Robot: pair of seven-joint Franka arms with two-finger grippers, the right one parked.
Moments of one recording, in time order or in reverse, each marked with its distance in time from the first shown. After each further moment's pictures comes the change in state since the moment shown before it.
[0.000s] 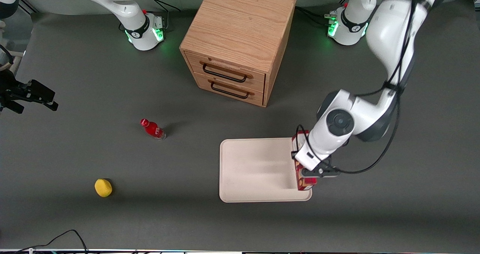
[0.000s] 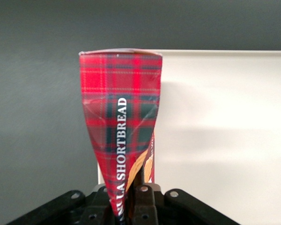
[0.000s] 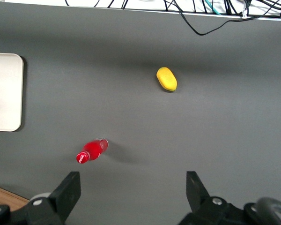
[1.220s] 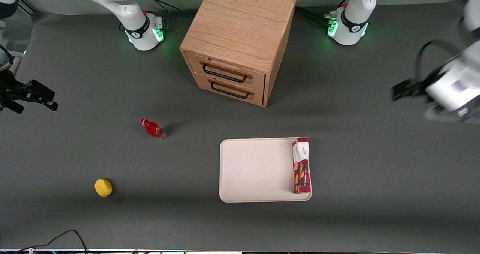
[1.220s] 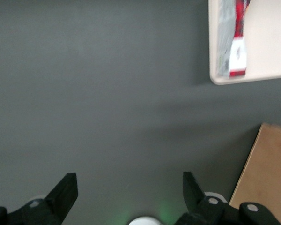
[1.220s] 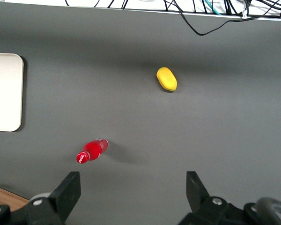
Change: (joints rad) arm 0.061 -0.716 0.388 -0.024 -0.344 -0.912 0.660
